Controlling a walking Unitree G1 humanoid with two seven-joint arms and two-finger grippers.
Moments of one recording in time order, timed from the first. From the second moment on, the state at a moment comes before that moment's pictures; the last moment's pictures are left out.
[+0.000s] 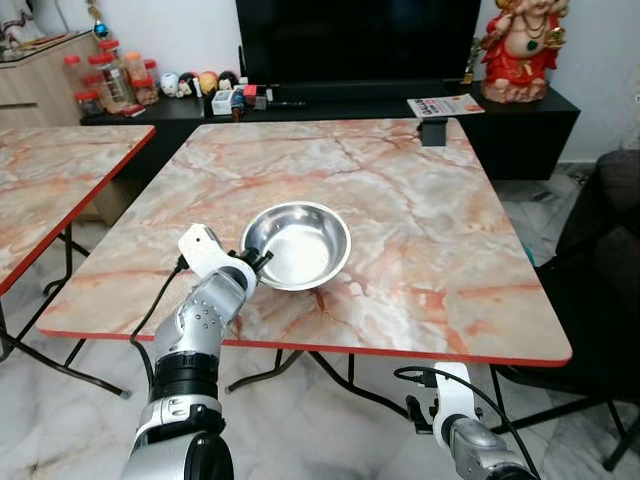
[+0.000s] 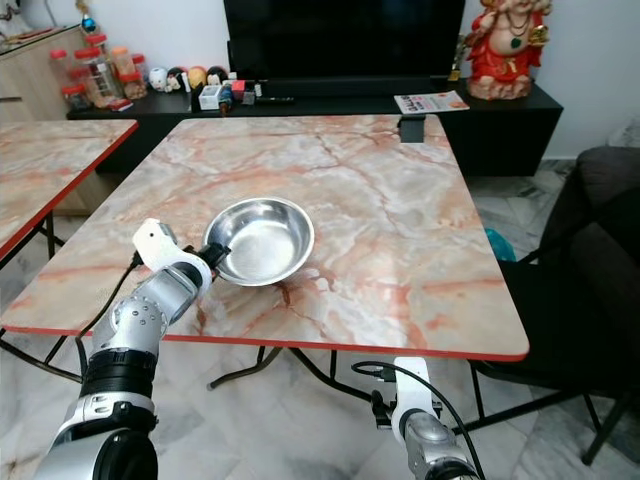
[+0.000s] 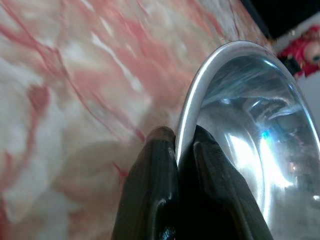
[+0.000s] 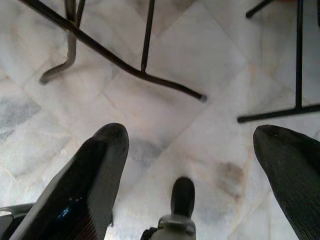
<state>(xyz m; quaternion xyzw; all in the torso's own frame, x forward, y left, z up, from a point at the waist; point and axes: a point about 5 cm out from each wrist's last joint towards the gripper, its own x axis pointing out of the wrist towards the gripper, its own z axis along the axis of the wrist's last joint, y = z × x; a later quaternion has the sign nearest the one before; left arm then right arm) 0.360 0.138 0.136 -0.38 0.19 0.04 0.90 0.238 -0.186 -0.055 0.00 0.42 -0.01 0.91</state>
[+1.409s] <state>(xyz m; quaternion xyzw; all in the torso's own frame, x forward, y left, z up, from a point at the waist) 0.380 0.148 0.157 -0.35 0.14 0.08 0.92 0.235 -0.187 -0.056 0.00 0.43 -0.01 0.90</state>
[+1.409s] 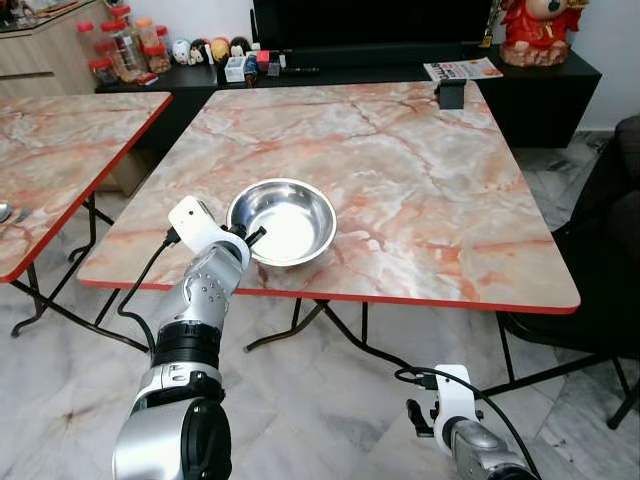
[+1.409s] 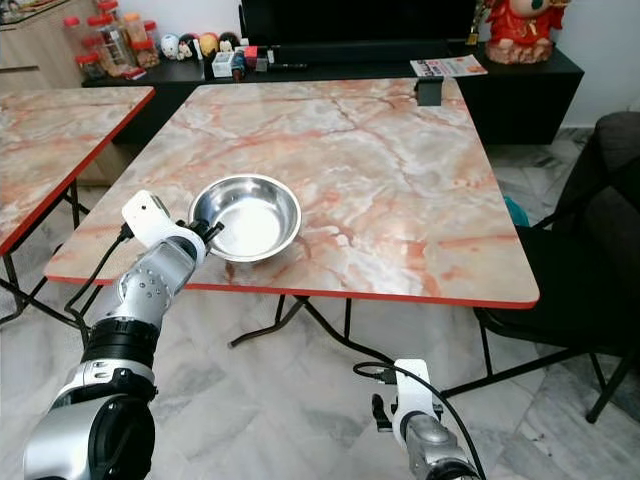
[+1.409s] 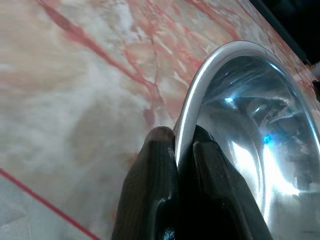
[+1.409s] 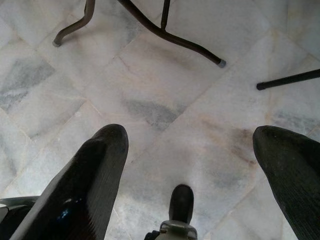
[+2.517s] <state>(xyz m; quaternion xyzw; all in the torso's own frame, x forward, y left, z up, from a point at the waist) 0.378 0.134 0.150 -0.36 0.14 0.05 0.92 0.230 -0.181 -0.060 0.01 0.44 0.00 0.90</state>
